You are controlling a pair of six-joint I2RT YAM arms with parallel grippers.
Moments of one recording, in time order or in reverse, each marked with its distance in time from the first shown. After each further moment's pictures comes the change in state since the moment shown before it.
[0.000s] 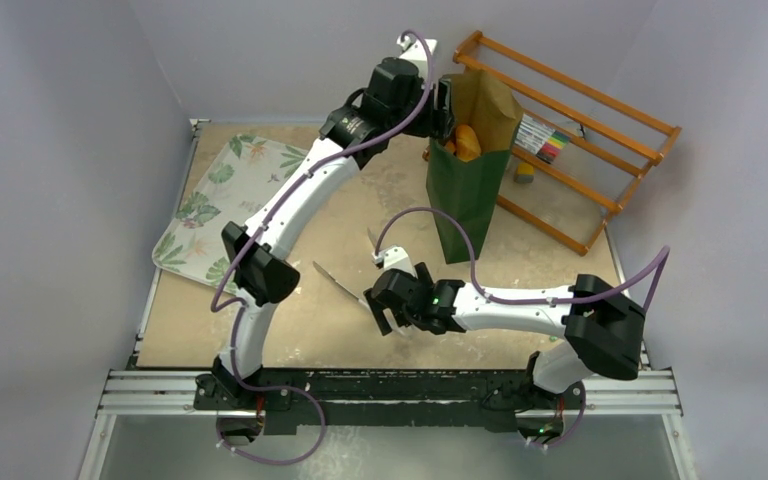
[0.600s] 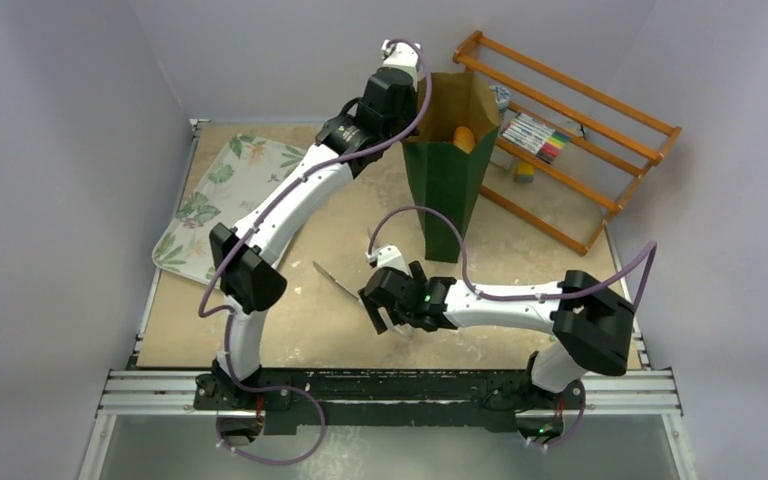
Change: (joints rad) left arm 0.000 -0.083 -0.176 0.070 -0.288 0.098; right arm 0.000 0.050 0.046 -0.010 -0.001 -0.014
